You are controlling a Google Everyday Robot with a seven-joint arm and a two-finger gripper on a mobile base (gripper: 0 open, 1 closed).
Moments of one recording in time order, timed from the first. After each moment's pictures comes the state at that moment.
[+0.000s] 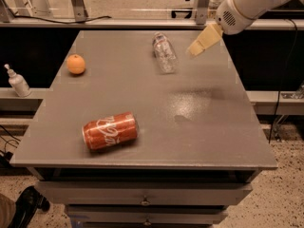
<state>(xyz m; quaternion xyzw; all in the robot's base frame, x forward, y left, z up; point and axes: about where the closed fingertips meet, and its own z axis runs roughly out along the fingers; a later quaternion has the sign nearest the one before) 0.672 -0.166 0.937 -0.38 0.87 0.06 0.30</state>
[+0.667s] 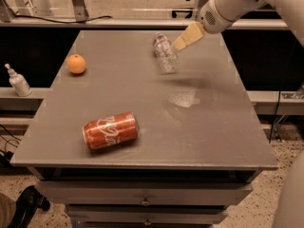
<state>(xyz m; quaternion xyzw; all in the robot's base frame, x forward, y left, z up) 0.711 -0.138 0.922 -0.34 0.88 0.08 0.32</state>
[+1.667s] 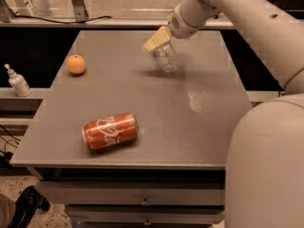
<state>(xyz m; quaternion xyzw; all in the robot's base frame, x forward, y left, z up) 0.752 -0.058 0.880 -0.30 0.90 0.14 0.28</state>
